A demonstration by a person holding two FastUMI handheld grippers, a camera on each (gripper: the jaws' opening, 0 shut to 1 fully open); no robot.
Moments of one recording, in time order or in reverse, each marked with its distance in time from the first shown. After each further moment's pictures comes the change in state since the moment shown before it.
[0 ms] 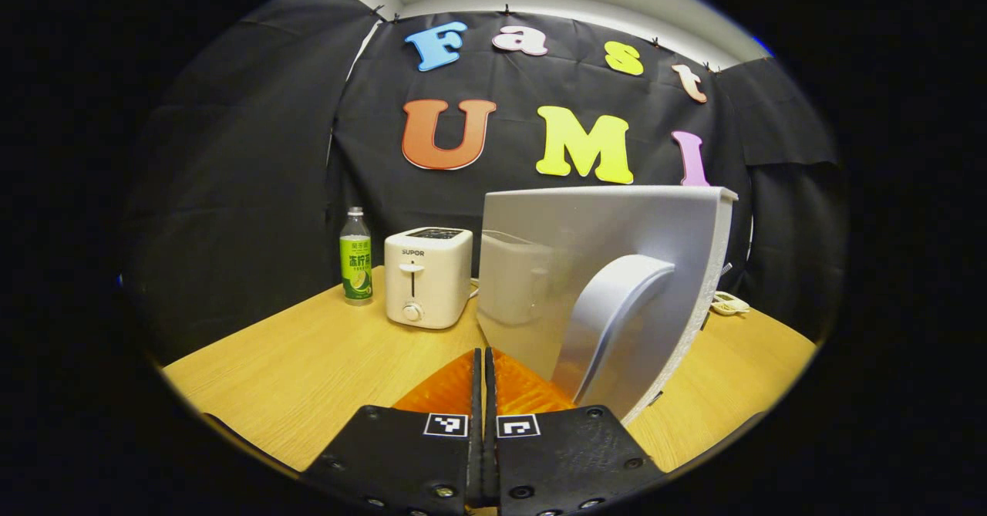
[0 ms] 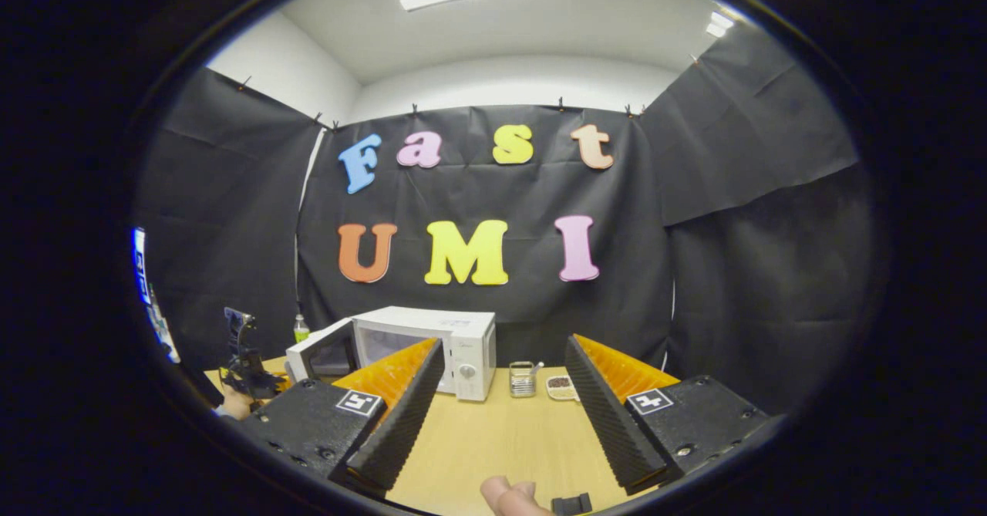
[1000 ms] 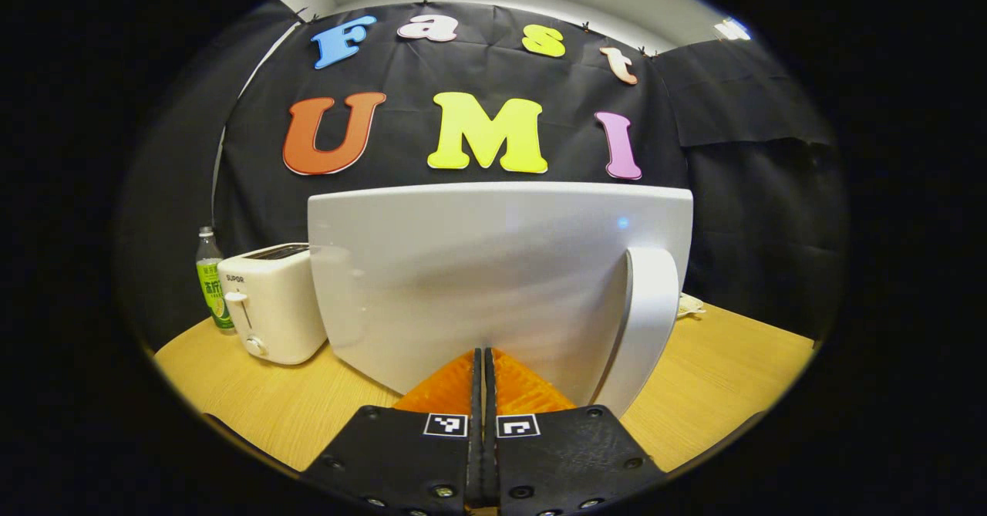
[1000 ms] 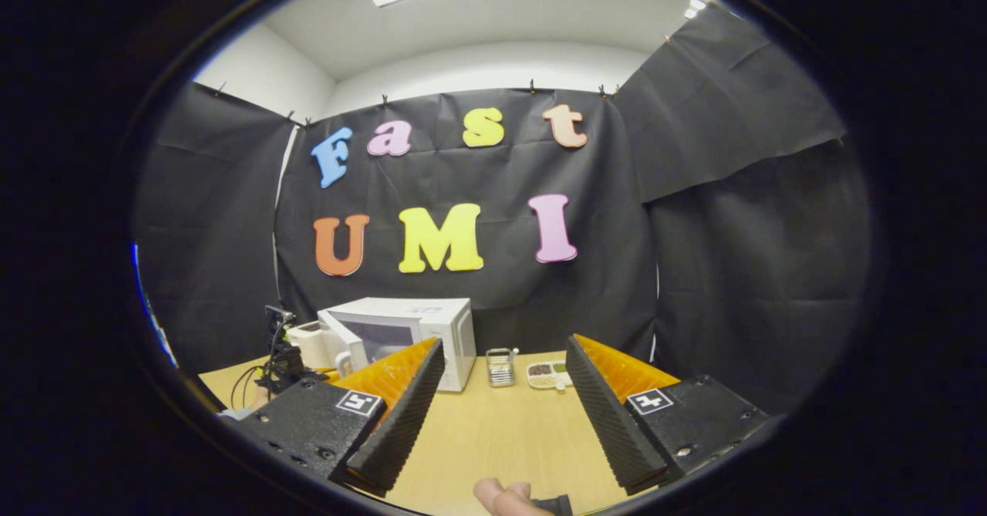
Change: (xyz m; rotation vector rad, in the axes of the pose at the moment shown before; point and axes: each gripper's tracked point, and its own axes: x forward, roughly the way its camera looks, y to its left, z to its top) left arm 0.107 -0.162 0.015 0.073 -0.026 -0.265; right arm 0.028 -0.055 -0.042 0.049 0.078 -0.046
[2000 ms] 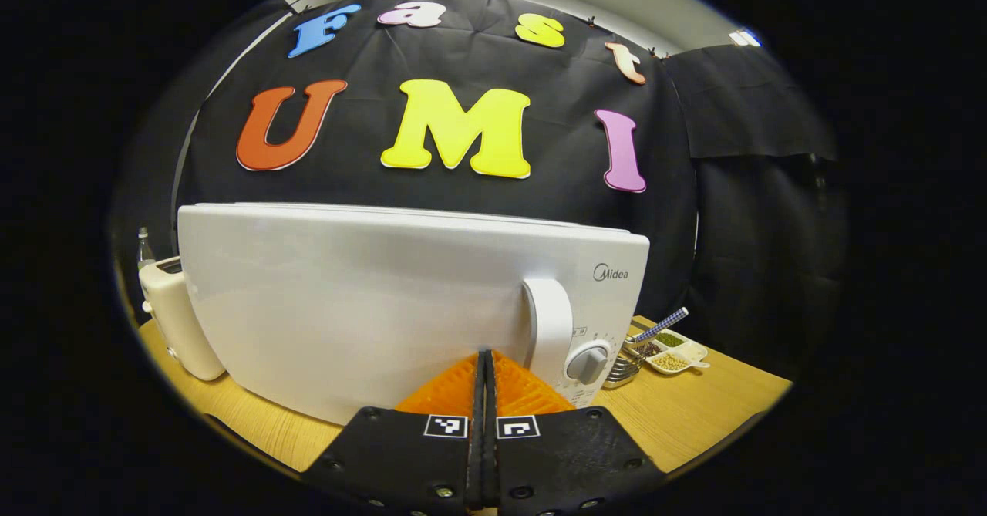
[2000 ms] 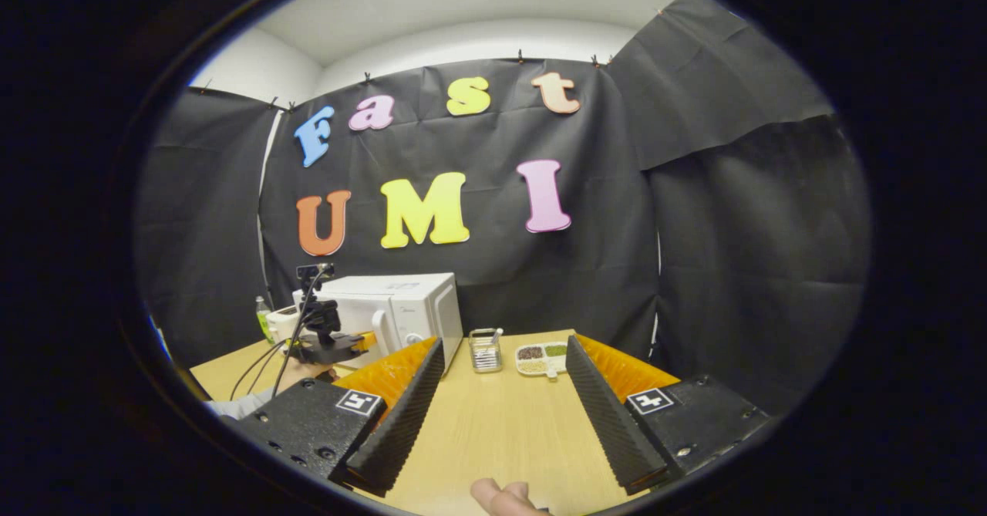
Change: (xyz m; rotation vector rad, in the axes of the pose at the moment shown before) left arm 0.132 -0.070 0.041 -0.049 -0.030 -0.021; right arm 0.067 -0.039 -0.043 0.036 0.088 0.001
